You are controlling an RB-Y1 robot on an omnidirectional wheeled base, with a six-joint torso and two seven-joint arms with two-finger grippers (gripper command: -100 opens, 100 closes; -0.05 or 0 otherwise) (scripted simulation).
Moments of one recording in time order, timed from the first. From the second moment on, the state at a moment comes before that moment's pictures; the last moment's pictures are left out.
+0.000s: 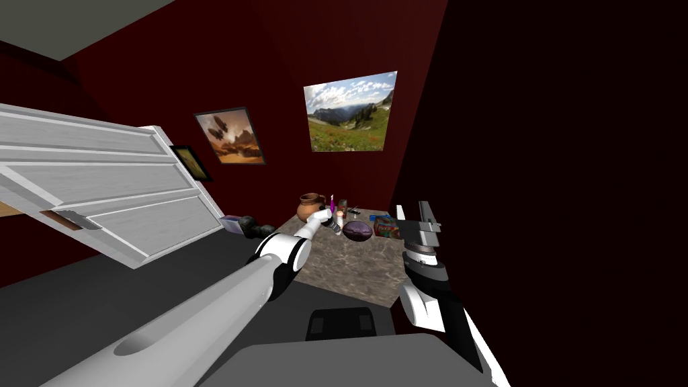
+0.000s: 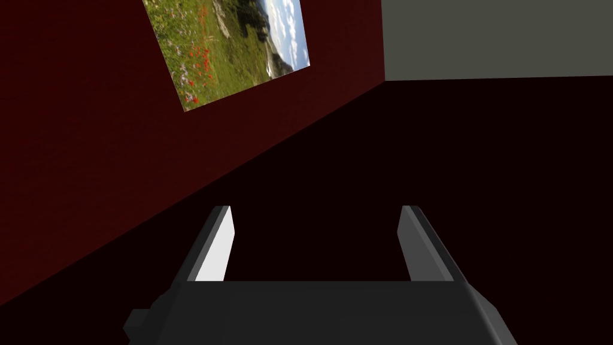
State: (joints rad) left arm -1.12 0.06 0.17 -0.39 0.44 1.03 0.75; right arm 0.48 0.04 0.05 -2.40 0.08 -0.53 -0.17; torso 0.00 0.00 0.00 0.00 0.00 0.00
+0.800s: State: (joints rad) left arm -1.12 0.11 0.00 -0.42 0.60 1.04 0.78; right arm 0.48 0.04 0.05 -2.40 0.08 -0.53 -0.17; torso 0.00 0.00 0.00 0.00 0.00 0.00
